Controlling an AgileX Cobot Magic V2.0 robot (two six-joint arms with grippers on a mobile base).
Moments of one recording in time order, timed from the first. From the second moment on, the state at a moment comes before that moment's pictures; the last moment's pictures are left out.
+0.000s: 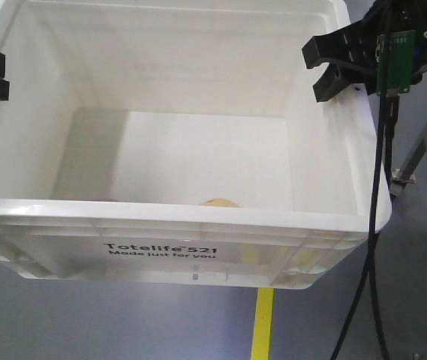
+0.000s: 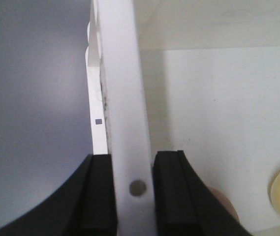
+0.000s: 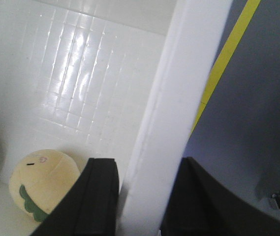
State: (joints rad) left arm -0.11 1.22 -1.32 -0.19 1.08 0.00; right arm 0.34 1.50 -1.62 0.14 1.29 0.08
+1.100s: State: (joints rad) left arm -0.11 1.22 -1.32 -0.19 1.08 0.01; right arm 0.34 1.50 -1.62 0.14 1.29 0.08
